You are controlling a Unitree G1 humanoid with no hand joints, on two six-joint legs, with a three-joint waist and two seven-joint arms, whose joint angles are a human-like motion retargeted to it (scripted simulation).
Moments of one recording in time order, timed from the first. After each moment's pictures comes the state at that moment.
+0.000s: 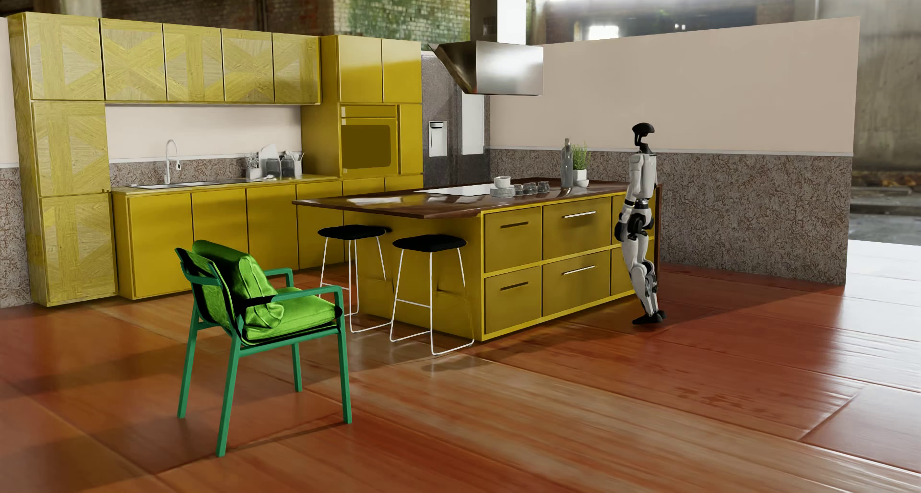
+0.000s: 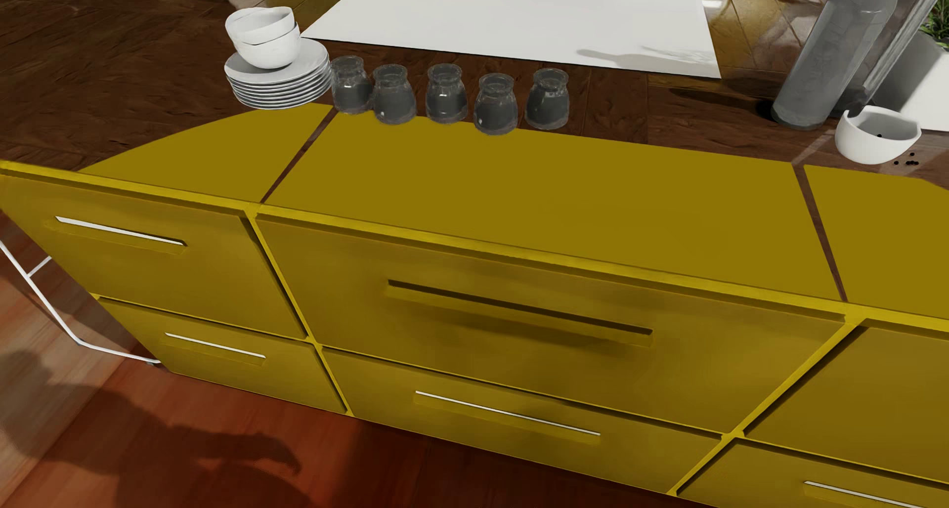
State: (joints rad) body 0.05 0.03 0.04 -0.14 0.05 0.00 0.00 0.00 -0.02 0.22 0.21 0.08 0.07 -0.08 -0.05 0.30 -0.34 0.00 0.00 -0.68 0.69 1.03 0.91 0.00 0.00 0.00 0.00 0.00 0.00
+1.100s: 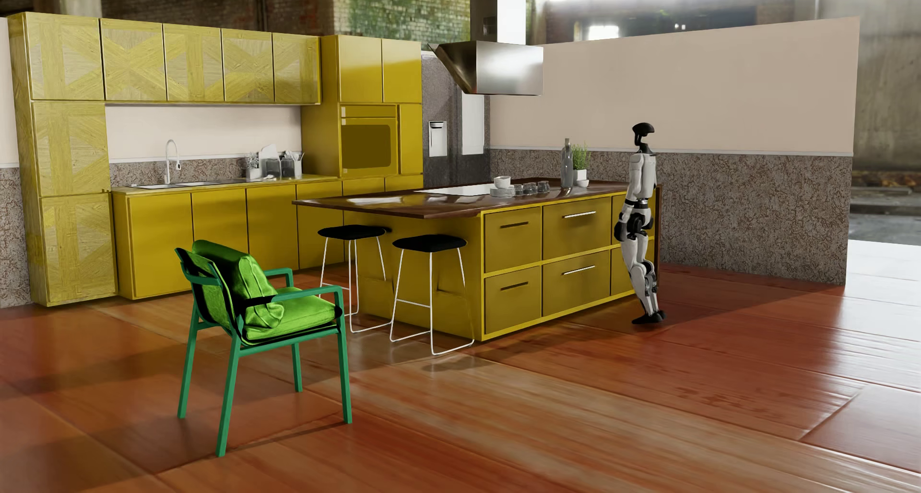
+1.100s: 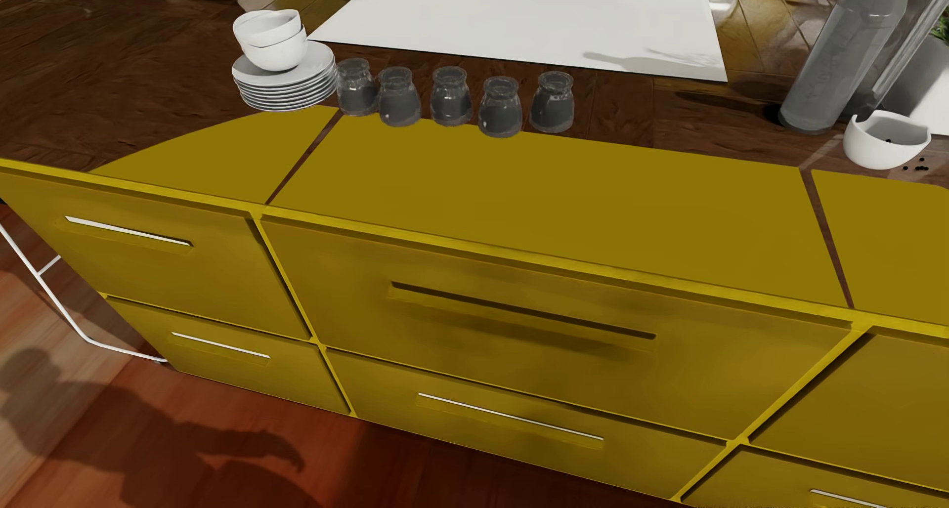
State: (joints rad) body 0.07 0.06 0.06 -0.15 0.03 -0.01 0.00 0.00 -0.01 0.22 0.21 0.08 0.07 -0.09 -0.05 0.30 -0.33 0.00 0.00 -0.65 0.68 1.05 0.91 0.00 0.00 0.00 0.00 0.00 0.00
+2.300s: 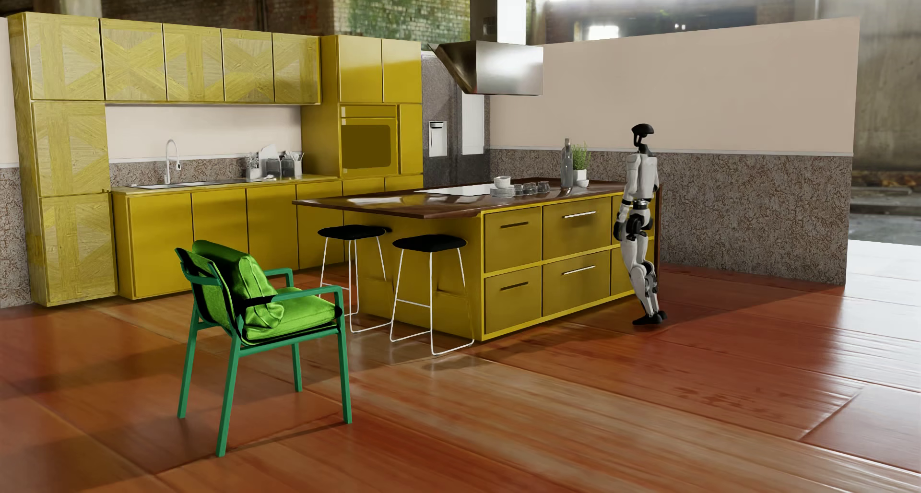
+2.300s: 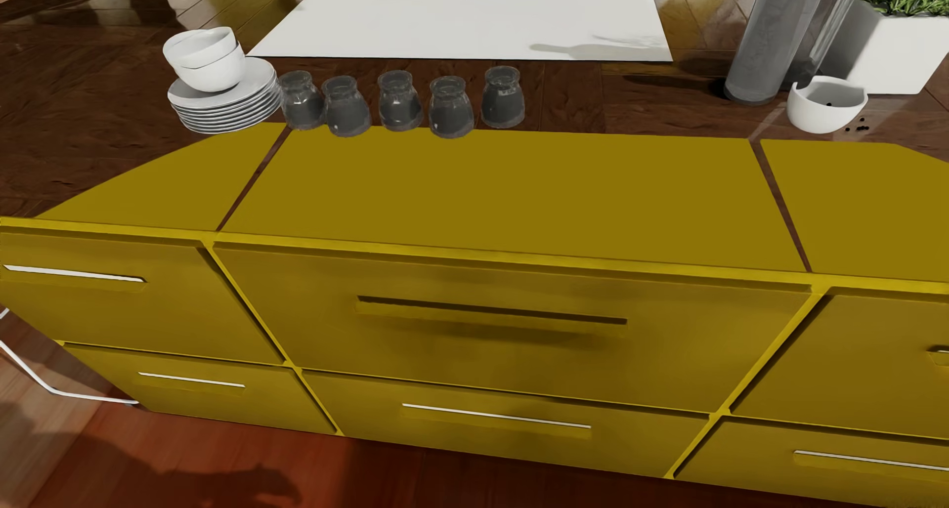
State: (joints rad) body 0.06 0.04 -0.04 -0.13 0.03 0.04 0.00 0.00 -0.03 0.21 0.21 0.10 0.08 -0.10 -0.06 0.27 -0.33 0.00 0.00 -0.70 0.63 1.00 0.90 0.00 0.00 0.00 0.00 0.00 0.00
